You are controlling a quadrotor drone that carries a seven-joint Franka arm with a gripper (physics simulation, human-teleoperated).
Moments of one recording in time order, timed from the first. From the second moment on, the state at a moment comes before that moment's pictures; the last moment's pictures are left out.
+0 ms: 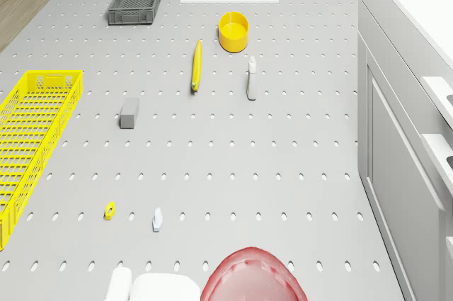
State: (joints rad) arm 0.68 -1.14 -0.85 -2.48 0.81 1.77 0.82
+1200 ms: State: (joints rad) arm 0.72 -1.14 -0.75 -2.56 0.90 1.91 0.80
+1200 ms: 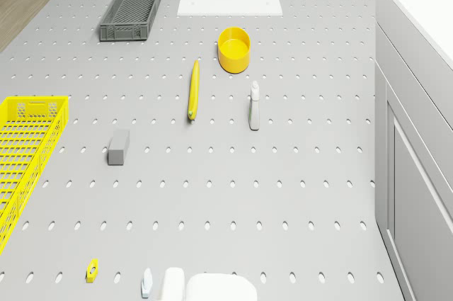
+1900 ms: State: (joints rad) arm 0.79 -1.09 -0.62 -2.62 1.05 2.06 0.74
